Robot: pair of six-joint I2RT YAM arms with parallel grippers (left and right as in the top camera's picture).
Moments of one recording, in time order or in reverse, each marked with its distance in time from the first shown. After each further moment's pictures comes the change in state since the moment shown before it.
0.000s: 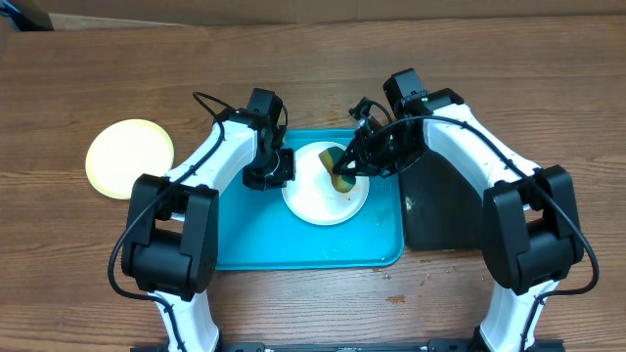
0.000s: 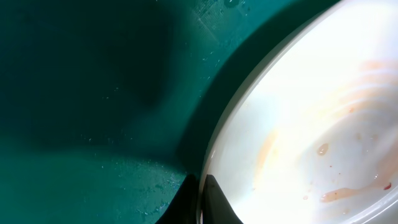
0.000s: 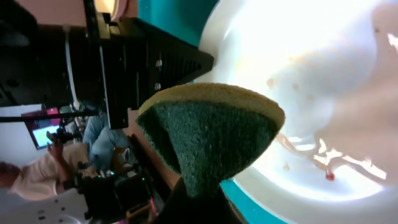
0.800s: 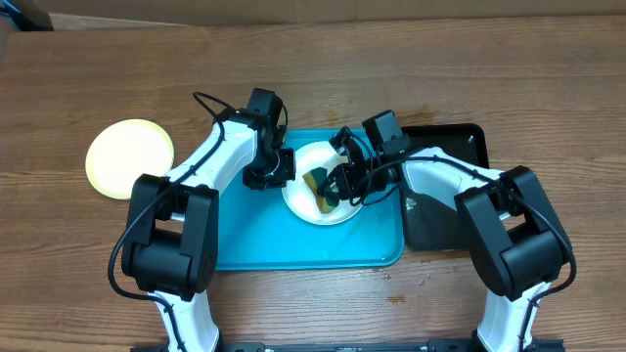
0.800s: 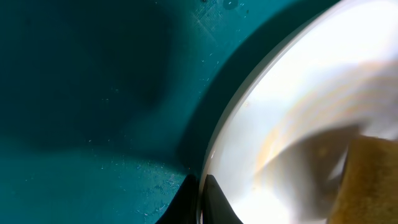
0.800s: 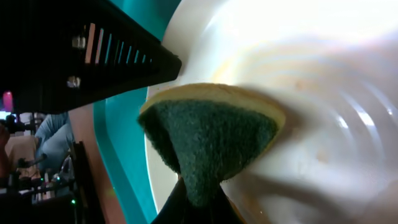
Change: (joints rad) left arm 0.000 0.000 0.000 0.002 0.000 0.000; right arm 0.104 0.000 -0.352 0.618 0.072 0.050
